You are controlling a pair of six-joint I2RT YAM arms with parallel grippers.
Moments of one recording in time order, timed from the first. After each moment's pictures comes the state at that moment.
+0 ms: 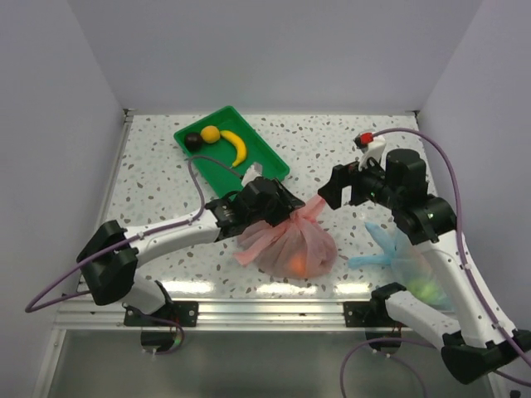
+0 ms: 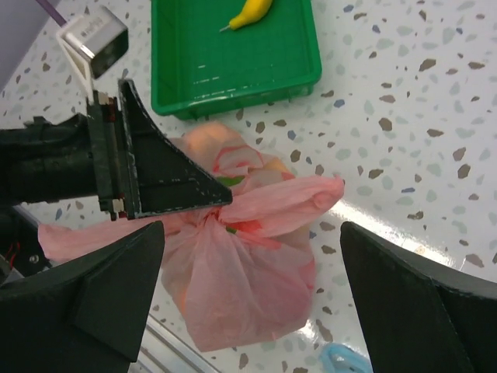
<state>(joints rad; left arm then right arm) -0.94 1.50 1.01 -0.12 -0.14 -1.42 0.36 0.93 1.16 -0.69 -0.25 0.14</state>
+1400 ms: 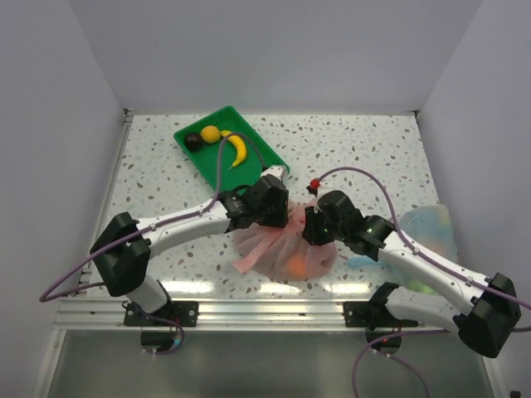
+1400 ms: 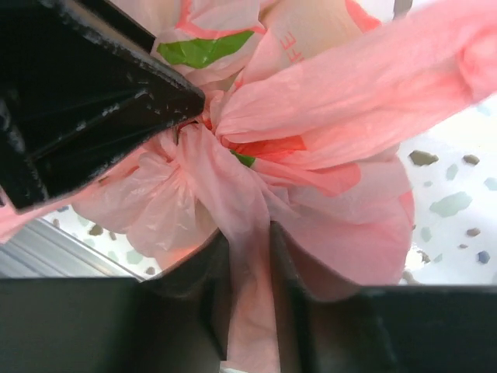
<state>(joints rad) -0.92 1.58 1.14 -0.39 -0.16 -0.68 0.77 1.05 0.77 -0.53 0.06 0.44</state>
